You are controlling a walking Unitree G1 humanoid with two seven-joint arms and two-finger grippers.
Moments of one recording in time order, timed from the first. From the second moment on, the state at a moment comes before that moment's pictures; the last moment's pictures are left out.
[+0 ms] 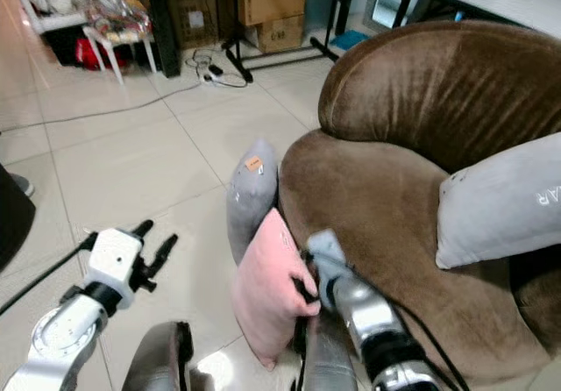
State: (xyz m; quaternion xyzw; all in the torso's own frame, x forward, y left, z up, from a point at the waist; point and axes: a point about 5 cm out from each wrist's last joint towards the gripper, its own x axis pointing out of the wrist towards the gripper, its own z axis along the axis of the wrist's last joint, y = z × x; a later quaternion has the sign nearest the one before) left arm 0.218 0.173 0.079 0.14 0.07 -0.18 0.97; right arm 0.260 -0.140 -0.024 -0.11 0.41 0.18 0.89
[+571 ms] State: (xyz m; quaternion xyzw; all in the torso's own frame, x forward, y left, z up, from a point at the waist) left arm 0.190 0.170 0.098 0.14 0.07 -0.19 0.97; right arm 0.268 -0.113 -0.013 -0.02 0.32 0.19 0.93
